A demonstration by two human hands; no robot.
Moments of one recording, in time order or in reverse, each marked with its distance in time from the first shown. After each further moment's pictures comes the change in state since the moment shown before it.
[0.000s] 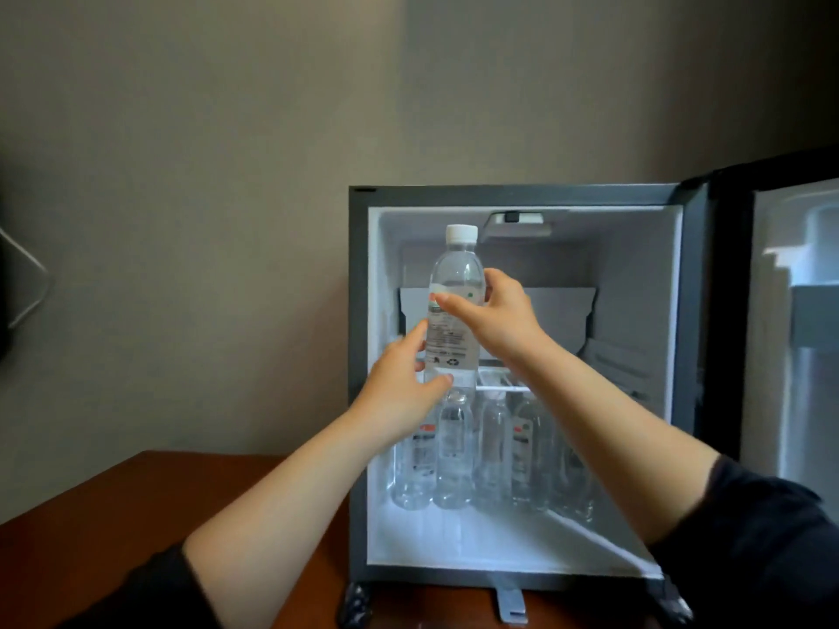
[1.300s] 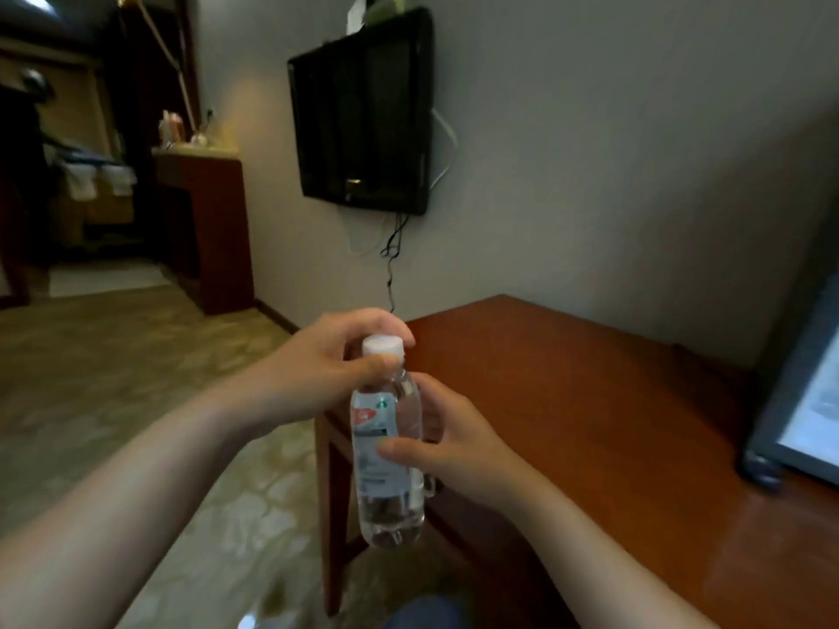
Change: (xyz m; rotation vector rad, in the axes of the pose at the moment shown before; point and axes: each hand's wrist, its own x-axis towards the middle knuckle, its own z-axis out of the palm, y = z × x) left_hand -0.365 -0.026 -0.285 0.351 0.224 -0.403; right_hand -0.344 -0.141 0.274 0.725 -1.237 -0.104
